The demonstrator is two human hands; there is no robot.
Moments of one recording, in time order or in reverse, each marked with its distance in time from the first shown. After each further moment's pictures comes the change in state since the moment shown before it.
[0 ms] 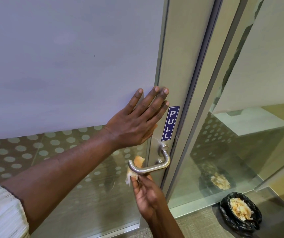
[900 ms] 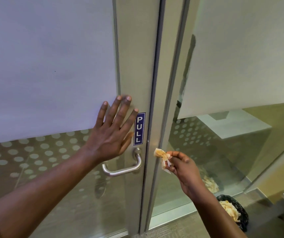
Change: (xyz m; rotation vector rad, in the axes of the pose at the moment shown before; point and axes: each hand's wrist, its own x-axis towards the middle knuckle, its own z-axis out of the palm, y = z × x) left_hand 0.012 0.037 -0.019 -0.173 -0.121 -0.259; right_hand -0.022 -0.192 -0.025 -0.860 0.098 -0.430
